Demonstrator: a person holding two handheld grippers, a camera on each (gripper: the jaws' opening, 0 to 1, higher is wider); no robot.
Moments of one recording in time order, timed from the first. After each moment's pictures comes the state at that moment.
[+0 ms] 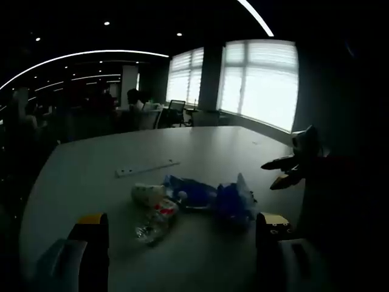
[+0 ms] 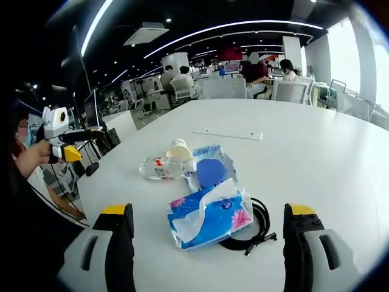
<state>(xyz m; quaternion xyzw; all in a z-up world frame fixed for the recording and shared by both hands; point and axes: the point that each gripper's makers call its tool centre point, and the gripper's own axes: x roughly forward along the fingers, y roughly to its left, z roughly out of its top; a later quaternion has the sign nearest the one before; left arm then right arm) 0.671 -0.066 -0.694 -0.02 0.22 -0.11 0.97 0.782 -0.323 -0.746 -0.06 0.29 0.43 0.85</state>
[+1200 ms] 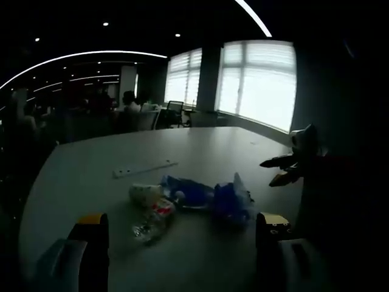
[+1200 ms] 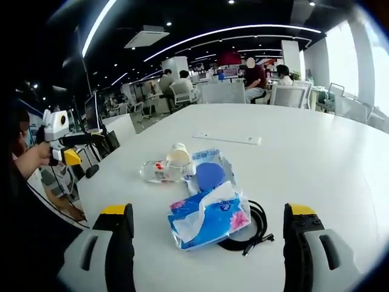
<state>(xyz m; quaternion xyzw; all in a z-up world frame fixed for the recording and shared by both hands) 0.664 -0.068 -0.694 -0.02 0.22 -0.12 0.97 0.780 -0.328 -0.737 -0.05 0.27 0.43 0.86</state>
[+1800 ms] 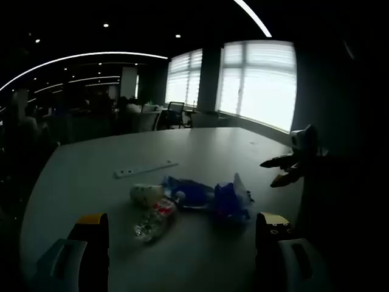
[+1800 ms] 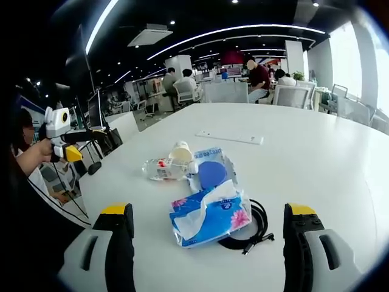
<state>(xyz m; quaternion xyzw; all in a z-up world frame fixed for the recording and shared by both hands) 0.661 -0.066 -0.691 -0.02 0.22 -0.11 0.97 0.778 -0.330 -0.738 -0.06 0.27 0.44 0.85</state>
